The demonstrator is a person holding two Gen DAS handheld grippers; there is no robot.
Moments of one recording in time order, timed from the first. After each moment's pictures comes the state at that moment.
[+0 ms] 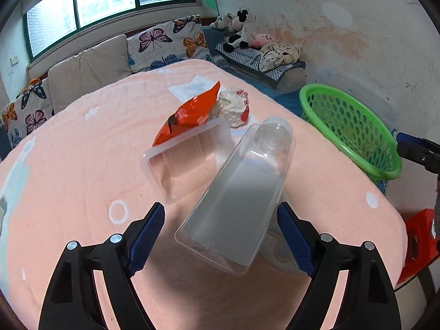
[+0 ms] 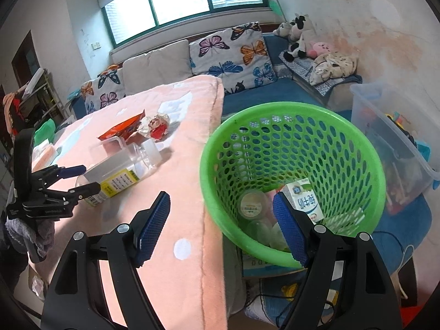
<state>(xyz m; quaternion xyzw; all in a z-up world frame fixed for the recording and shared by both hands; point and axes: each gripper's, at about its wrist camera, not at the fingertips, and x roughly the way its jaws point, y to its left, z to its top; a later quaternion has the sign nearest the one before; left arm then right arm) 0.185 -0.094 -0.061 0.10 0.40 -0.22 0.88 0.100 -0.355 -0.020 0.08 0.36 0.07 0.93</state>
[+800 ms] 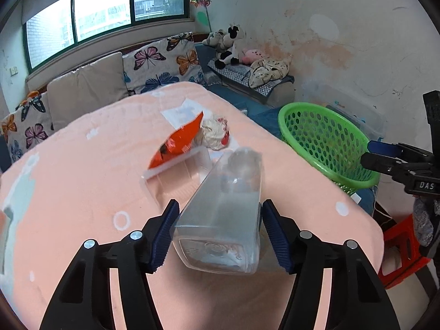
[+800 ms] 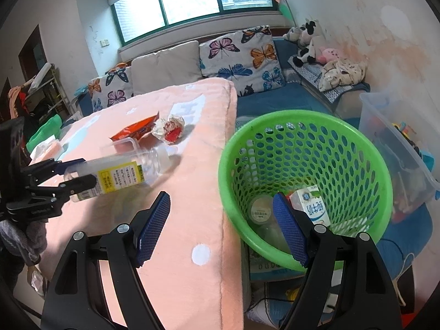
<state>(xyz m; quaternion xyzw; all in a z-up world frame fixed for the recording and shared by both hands) 0.154 -0.100 -0.017 0.10 0.36 -0.23 0.90 0.101 -0.339 -0.009 0.07 0.35 0.08 0.93</state>
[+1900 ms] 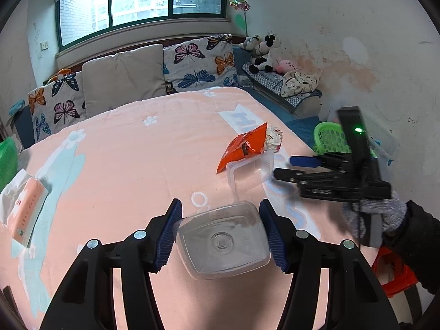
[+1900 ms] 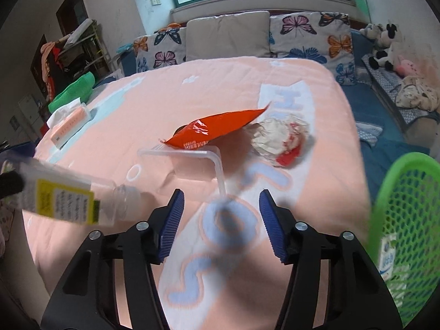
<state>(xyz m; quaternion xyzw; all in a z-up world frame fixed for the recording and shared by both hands) 0.143 0.004 0.030 0.05 0.38 -0.17 0.91 0.228 -0.195 -0.044 0.01 0.41 0.22 0.89</state>
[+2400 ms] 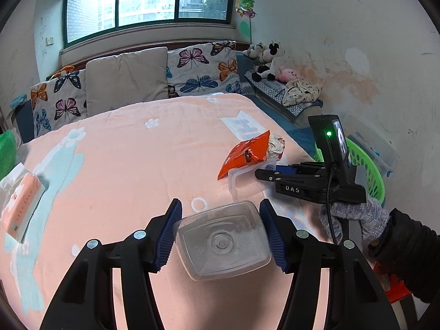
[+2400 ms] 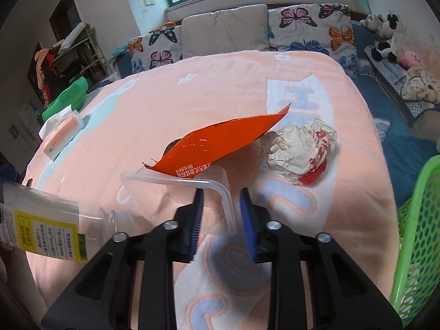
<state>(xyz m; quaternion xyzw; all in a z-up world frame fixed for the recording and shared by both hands) 0.145 0.008 0.028 0.02 0.37 -0.17 0.91 0.256 -0.179 -0.057 0.03 0.42 0.22 0.88</state>
